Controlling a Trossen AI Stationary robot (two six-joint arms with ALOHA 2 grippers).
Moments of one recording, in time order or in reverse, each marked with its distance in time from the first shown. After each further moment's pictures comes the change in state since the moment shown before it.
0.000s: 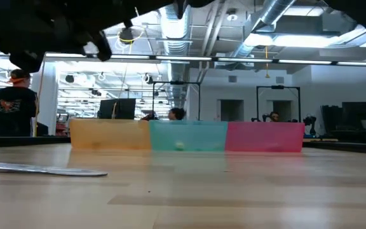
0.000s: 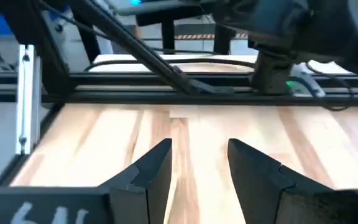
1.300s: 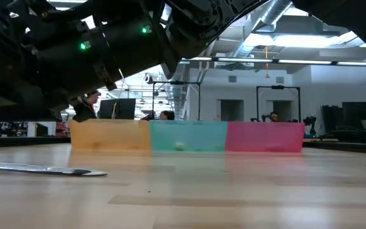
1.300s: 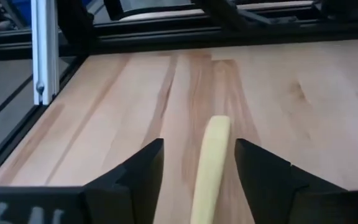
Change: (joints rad) left arm 0.001 0.004 0.000 0.000 0.040 -0.001; right arm 0.039 0.177 0.002 0.130 -0.128 0.098
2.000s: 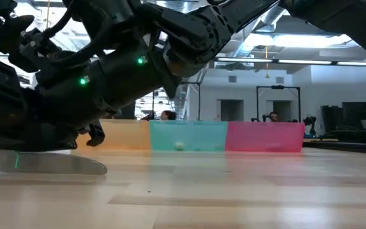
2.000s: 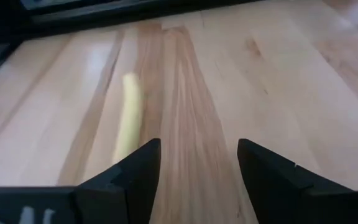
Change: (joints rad) left arm 0.000 0.002 0.000 0.000 -0.002 0.000; right arm -0.014 0.052 -0.001 -0.017 0.104 0.092
